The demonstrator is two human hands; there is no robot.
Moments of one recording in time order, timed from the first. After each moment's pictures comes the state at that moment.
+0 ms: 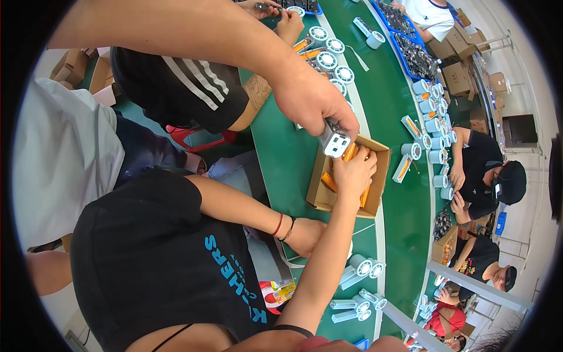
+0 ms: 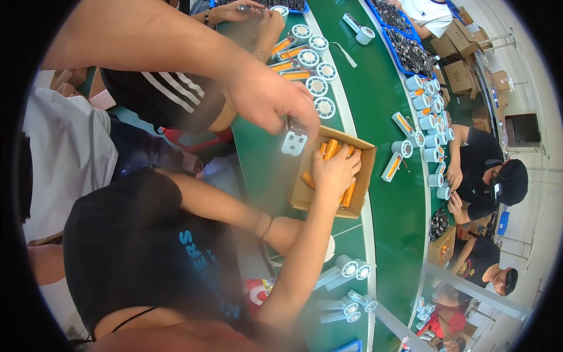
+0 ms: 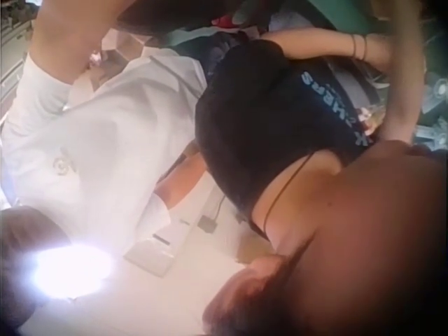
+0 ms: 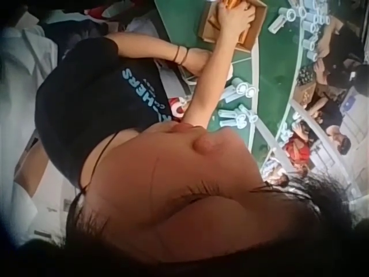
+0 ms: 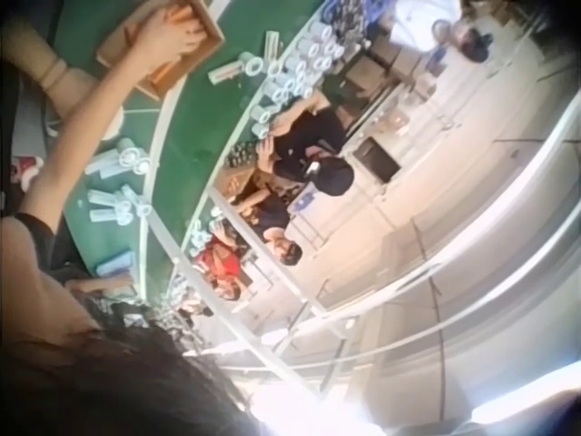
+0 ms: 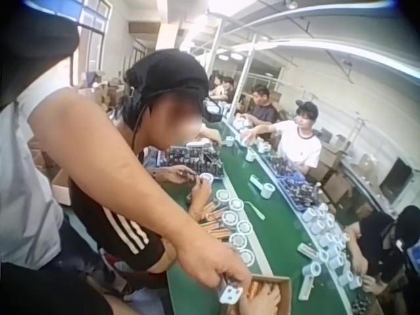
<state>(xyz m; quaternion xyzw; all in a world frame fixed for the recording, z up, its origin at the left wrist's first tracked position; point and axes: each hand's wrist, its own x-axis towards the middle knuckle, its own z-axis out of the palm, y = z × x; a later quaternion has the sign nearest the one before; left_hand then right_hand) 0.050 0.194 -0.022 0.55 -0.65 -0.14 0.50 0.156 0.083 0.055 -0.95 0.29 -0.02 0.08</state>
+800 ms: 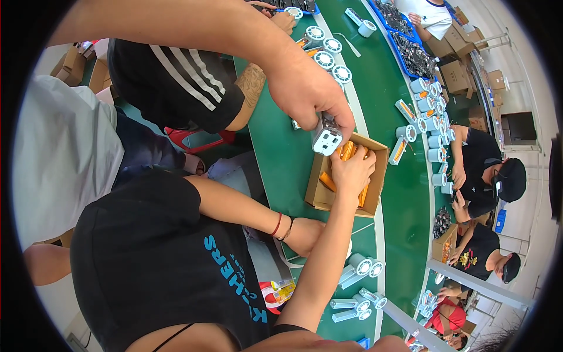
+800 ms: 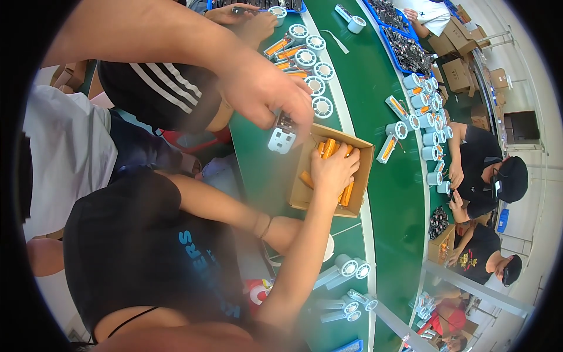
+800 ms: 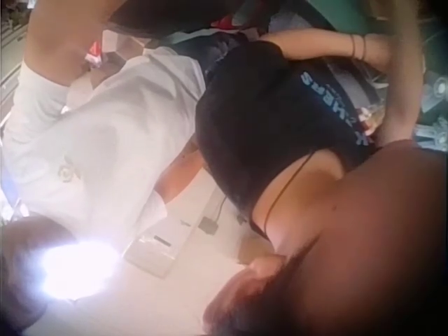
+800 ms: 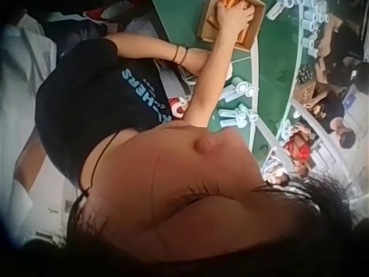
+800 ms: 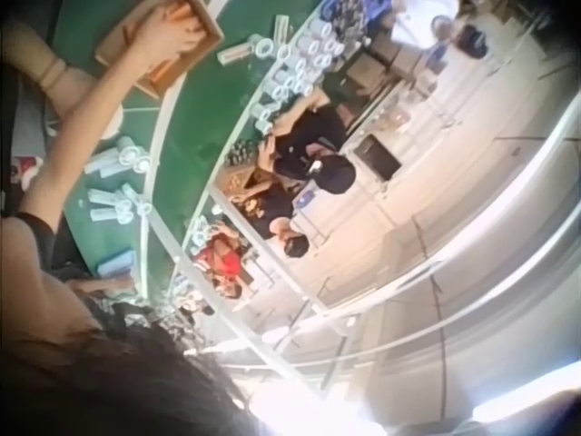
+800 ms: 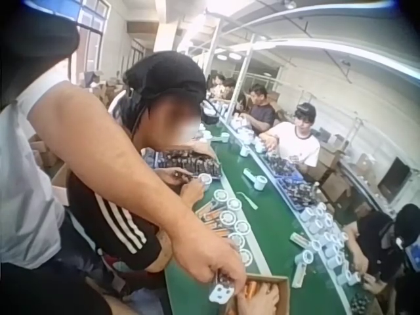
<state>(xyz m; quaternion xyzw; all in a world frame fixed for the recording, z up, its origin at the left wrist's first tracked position) 0.018 0.167 -0.019 0.56 -0.66 -0.12 0.48 0.123 0.058 0.054 -0.95 0.28 -0.05 0.09</state>
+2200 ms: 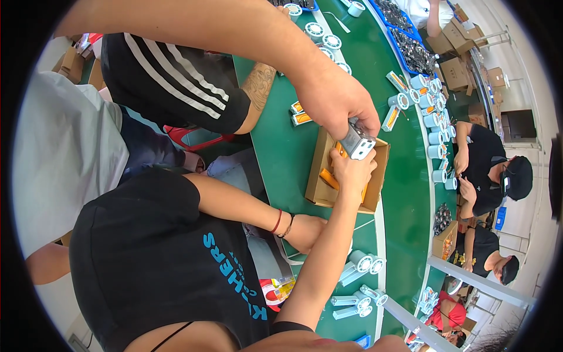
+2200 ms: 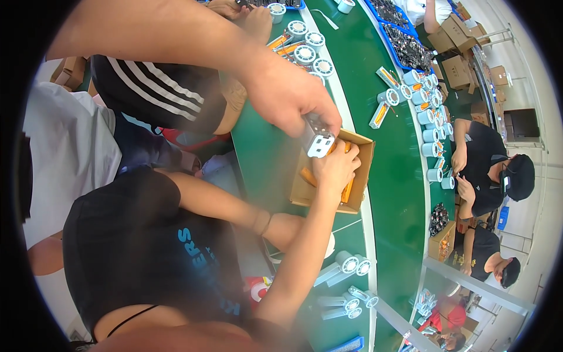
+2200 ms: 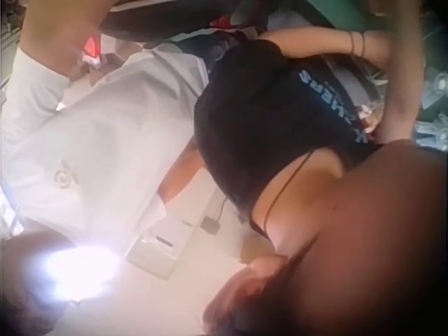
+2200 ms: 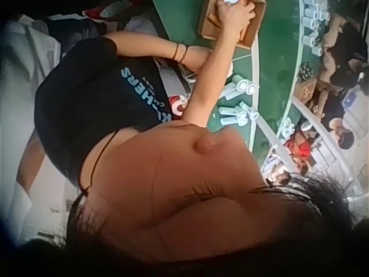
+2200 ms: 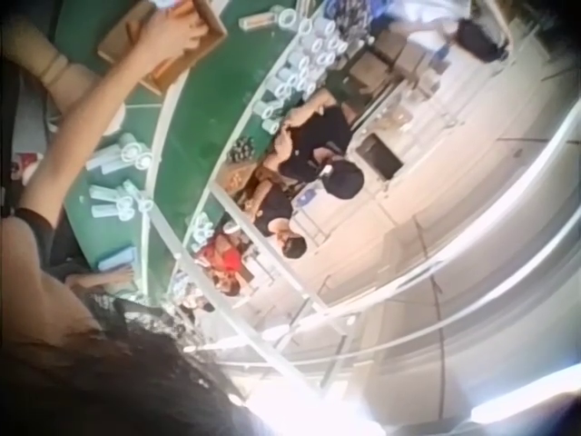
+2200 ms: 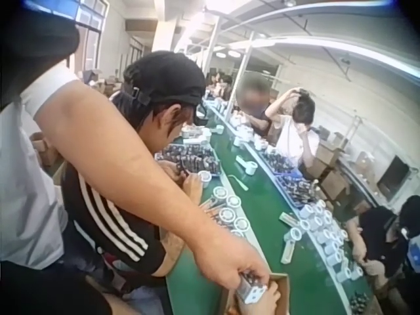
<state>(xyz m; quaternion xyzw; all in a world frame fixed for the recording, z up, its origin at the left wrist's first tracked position) -0.018 0.138 -0.022 0.57 -0.65 -0.15 0.48 0.085 0.031 0.064 -0.95 0.25 -0.02 0.16</state>
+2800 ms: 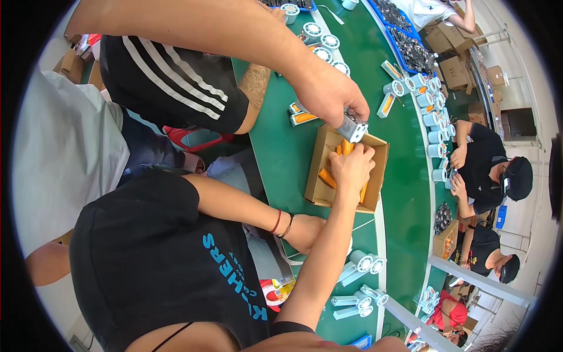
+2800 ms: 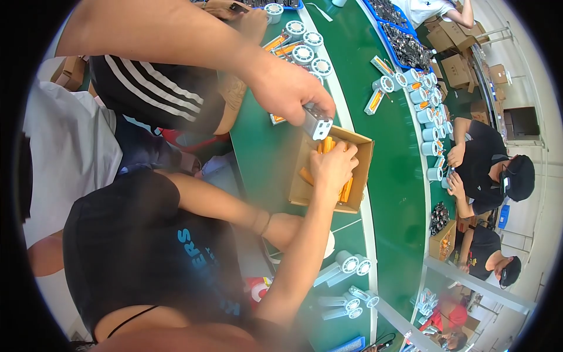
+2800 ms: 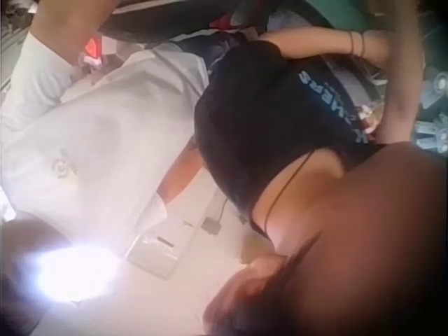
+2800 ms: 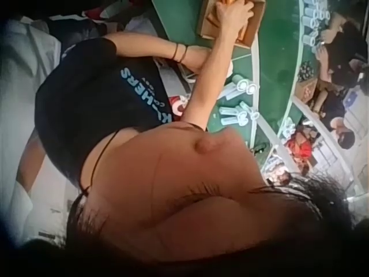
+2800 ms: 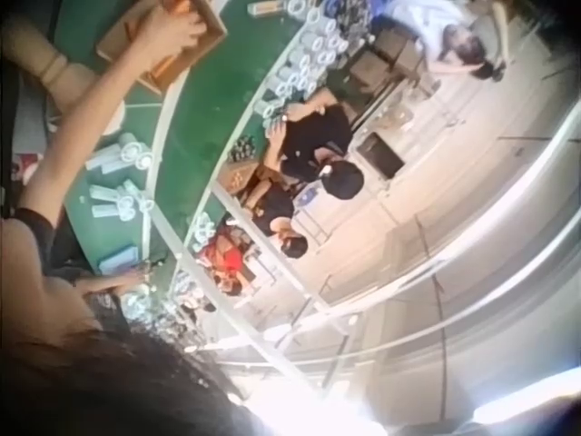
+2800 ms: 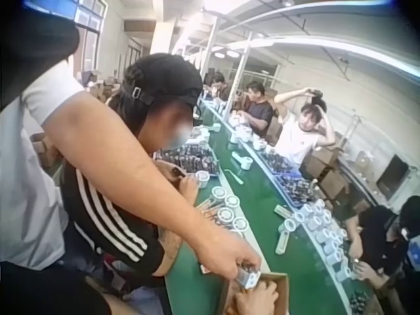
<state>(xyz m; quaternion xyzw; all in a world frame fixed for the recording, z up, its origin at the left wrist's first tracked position) -0.026 0.129 -0.018 0.57 -0.62 -0.20 0.50 0.080 0.026 0.062 -0.96 0.27 -0.01 0.09</state>
